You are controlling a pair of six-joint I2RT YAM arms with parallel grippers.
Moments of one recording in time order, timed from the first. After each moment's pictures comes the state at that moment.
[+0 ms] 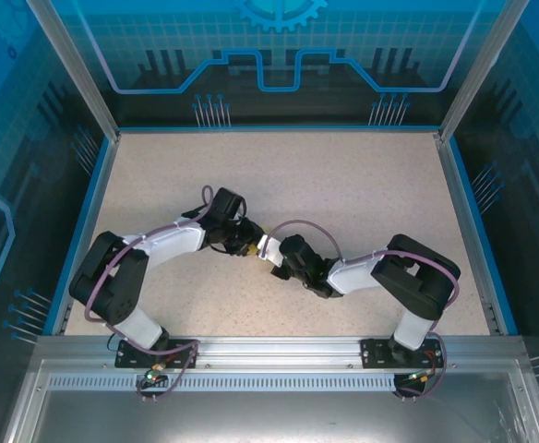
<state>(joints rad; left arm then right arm) -0.47 1.58 0.89 -0.30 0.40 -1.18 0.92 1.73 0.64 0.46 0.20 -0.32</state>
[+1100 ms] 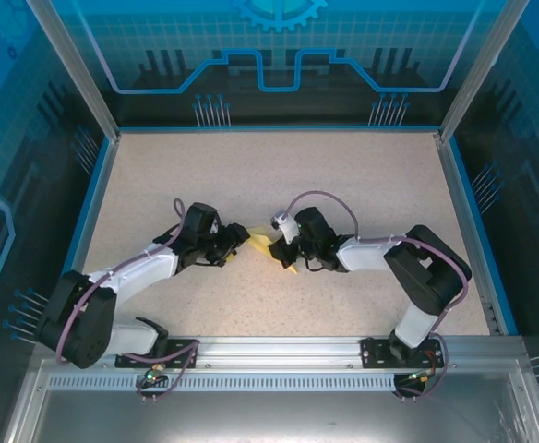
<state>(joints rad) -0.41 1.33 0.62 -0.15 0.34 -1.16 0.70 1.71 0.74 0.27 -0.37 0.16</state>
